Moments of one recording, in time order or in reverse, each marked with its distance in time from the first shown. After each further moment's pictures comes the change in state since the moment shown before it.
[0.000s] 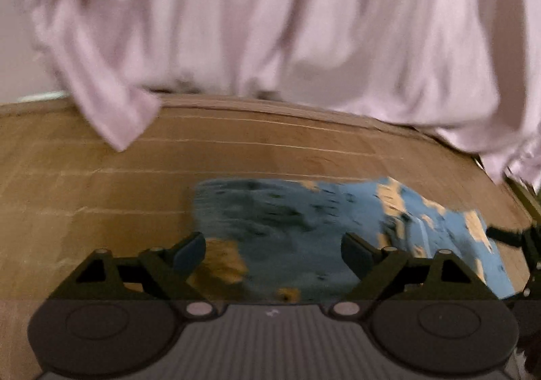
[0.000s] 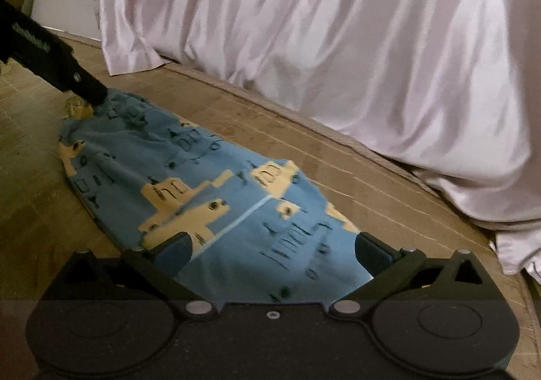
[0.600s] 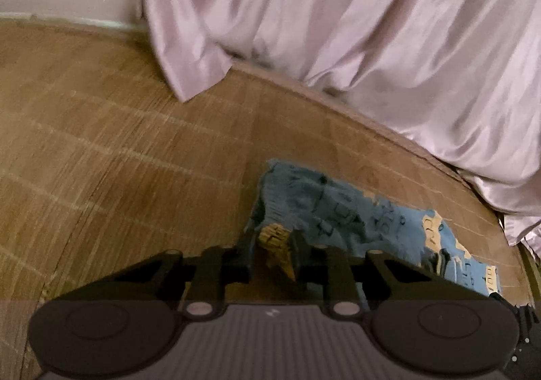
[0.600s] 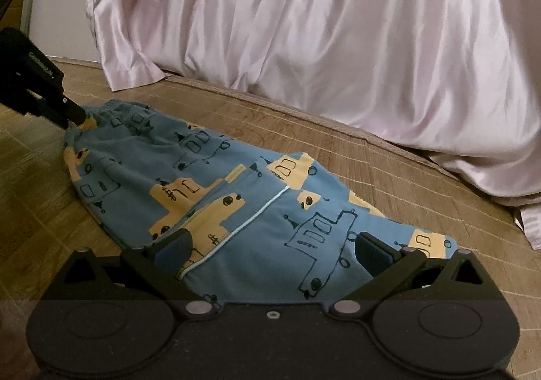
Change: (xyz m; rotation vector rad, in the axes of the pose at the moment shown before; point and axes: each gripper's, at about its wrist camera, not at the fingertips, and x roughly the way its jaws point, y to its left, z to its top) left arm 0.019 0.051 -0.009 -0.235 0.014 0.025; right arm 0.008 0.002 -0.021 0.106 -0.054 0.046
